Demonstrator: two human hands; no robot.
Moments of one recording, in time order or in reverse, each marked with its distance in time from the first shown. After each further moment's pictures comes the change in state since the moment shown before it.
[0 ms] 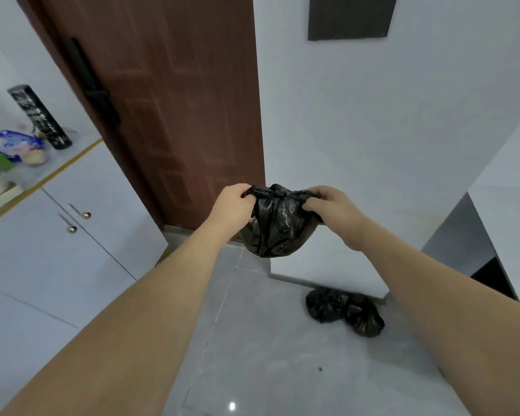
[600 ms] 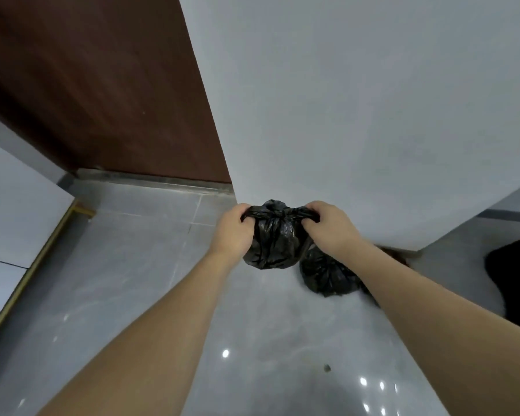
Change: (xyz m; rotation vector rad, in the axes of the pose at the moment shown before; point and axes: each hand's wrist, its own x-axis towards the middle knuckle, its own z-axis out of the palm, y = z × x) left_hand 0.150 -0.440 0.380 -0.030 -0.134 -0.246; right_hand 0.267 0.522 0.052 -0.429 0.044 0.170
